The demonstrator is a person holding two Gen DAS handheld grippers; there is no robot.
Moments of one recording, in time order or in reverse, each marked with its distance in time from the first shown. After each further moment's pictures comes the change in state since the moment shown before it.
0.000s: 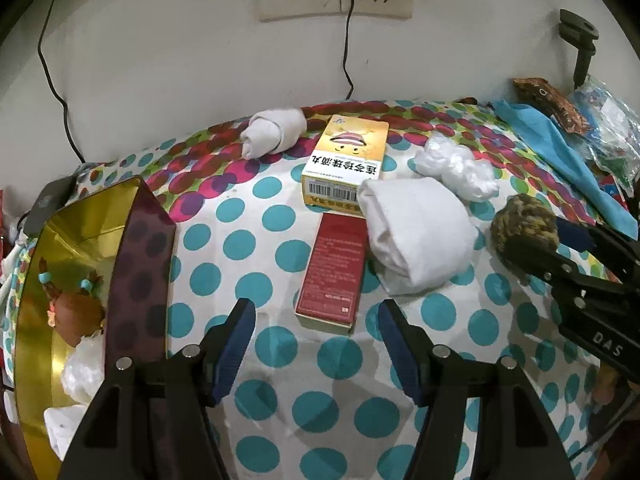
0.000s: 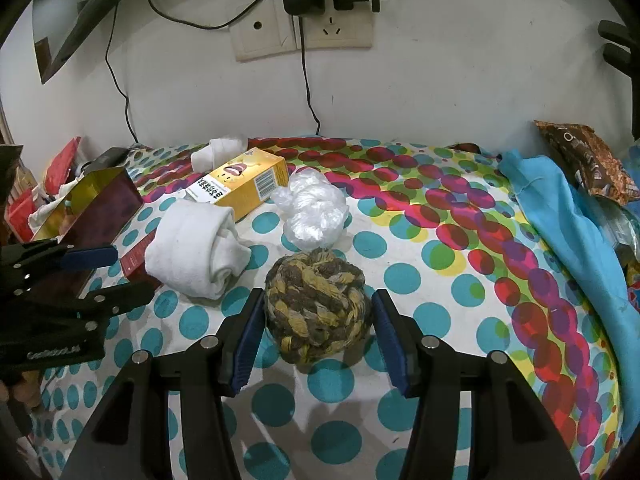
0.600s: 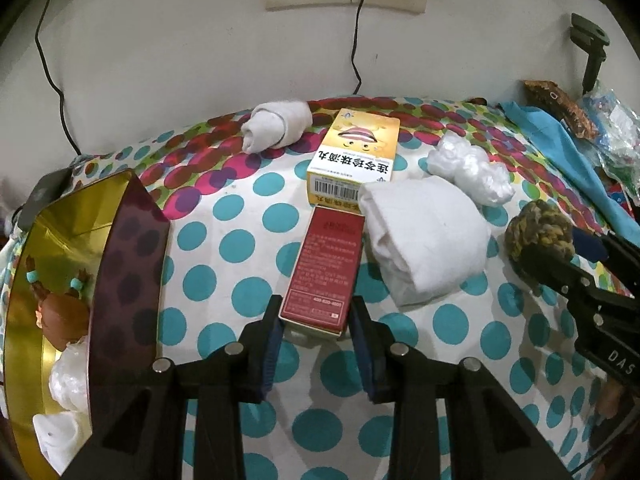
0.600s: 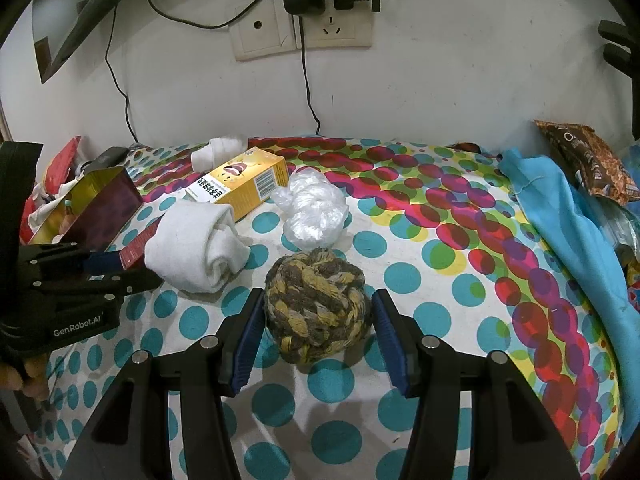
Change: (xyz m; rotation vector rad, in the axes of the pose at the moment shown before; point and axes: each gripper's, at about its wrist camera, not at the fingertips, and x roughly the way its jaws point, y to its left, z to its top) left arm 0.011 -0.001 0.003 -0.015 0.004 0.012; right arm 0.001 -0.001 -0.001 0.003 0.000 0.001
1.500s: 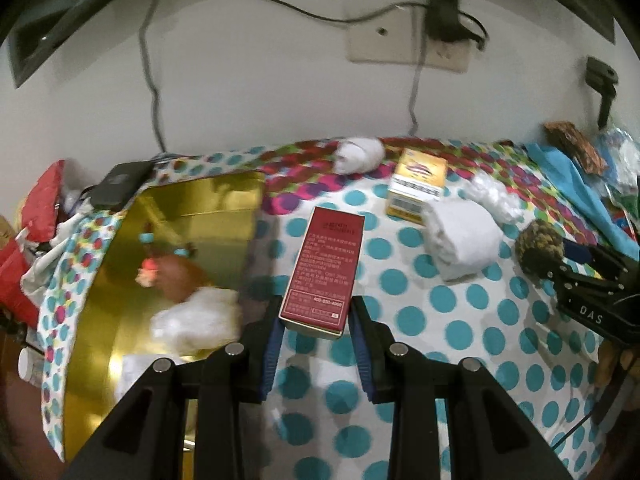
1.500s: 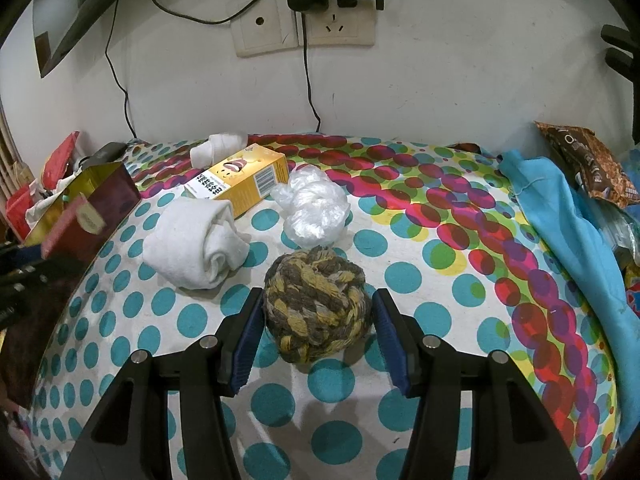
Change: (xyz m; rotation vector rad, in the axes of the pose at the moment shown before) left arm -0.078 0.048 -0.031 -0.110 -0.108 0.125; right arm 0.002 0.001 0.000 -0.012 0.007 -0.009
